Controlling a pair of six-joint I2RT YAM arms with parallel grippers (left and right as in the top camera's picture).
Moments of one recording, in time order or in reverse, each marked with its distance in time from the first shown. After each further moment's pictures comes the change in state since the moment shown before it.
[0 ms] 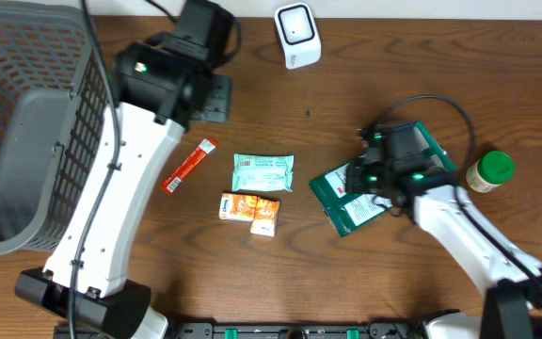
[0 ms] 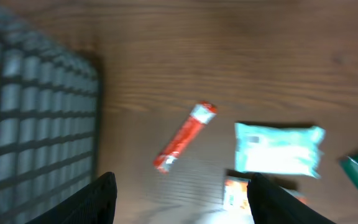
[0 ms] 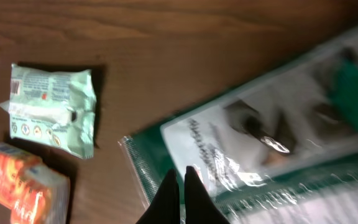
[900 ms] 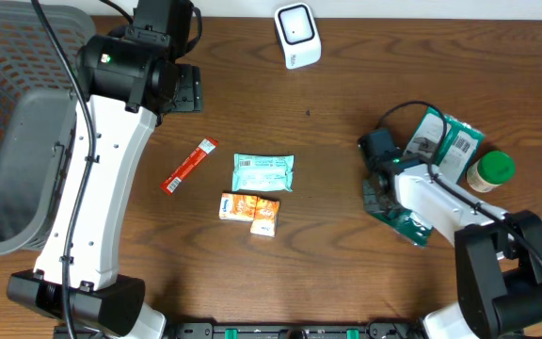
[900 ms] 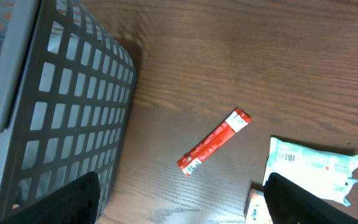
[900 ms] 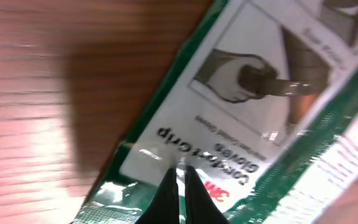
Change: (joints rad) left arm 0.101 0.001 0.000 -0.005 -0.042 -0.030; right arm -0.023 0.200 0.068 -0.336 0.504 -0.102
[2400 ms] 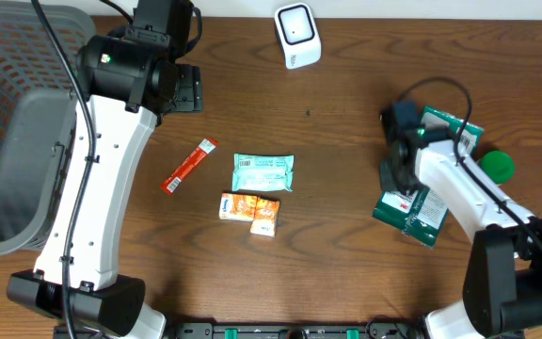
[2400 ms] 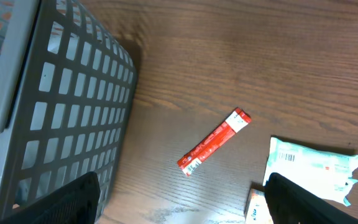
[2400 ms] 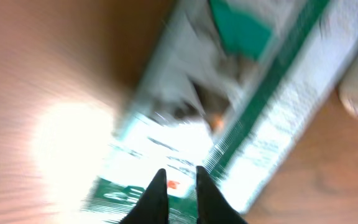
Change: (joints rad) left arm 0.000 0.000 0.000 0.000 0.000 0.000; right arm -0.091 -0.004 0.228 -0.204 -0.040 -0.048
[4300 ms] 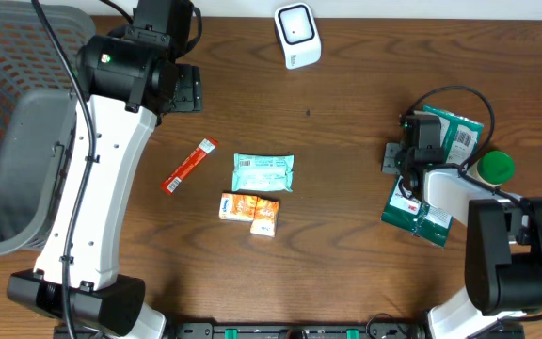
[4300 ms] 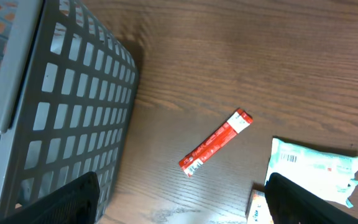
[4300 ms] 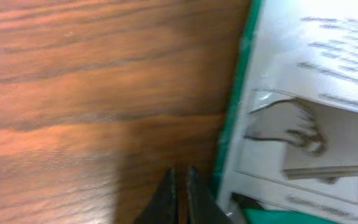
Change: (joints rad) left arm 0.000 0.000 0.000 0.000 -0.007 0.000; right arm -0.140 0.085 -0.325 0.916 -0.114 -0.029
